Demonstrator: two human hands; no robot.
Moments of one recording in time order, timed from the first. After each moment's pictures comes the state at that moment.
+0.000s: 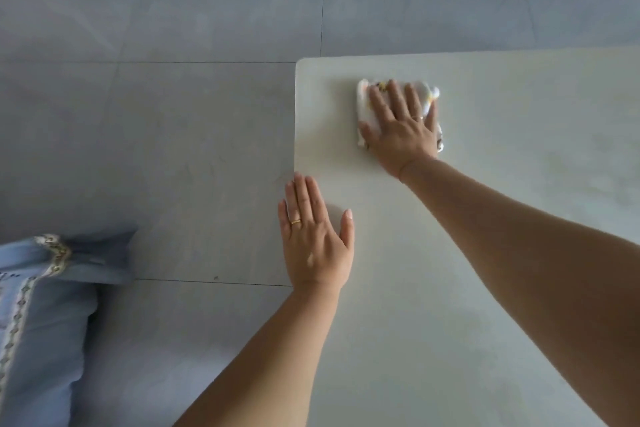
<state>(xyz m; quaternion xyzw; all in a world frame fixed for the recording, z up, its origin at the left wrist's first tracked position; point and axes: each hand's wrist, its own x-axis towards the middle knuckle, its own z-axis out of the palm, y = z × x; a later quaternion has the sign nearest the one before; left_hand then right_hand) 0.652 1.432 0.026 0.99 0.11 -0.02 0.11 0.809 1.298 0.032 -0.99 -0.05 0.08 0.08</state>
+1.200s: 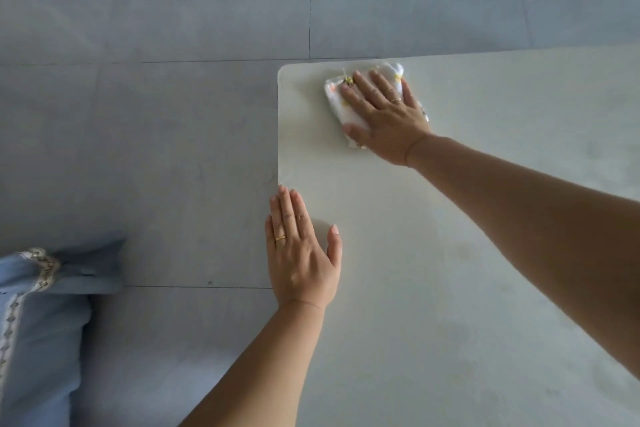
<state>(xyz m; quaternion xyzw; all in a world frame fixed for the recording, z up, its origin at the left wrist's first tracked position) 0.653 1.431 0.028 0.99 0.11 -0.04 0.12 0.853 1.276 0.037 -0.97 -0.20 0.10 0.04</state>
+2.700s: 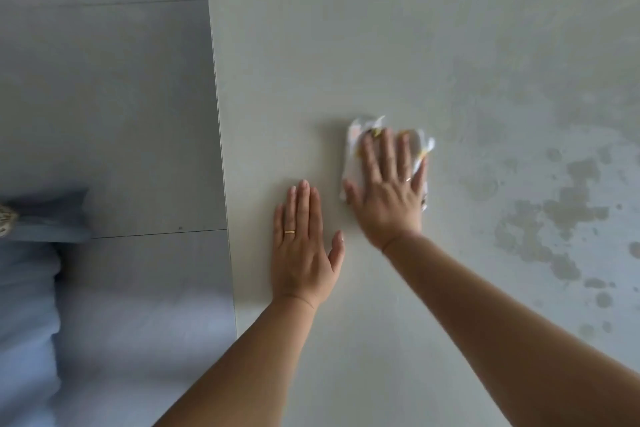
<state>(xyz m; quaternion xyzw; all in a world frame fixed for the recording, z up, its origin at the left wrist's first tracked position) 0.518 1.367 0.030 0.99 -0.06 -0.06 0.11 0.582 1.223 0.036 -0.99 0.02 0.10 0.09</state>
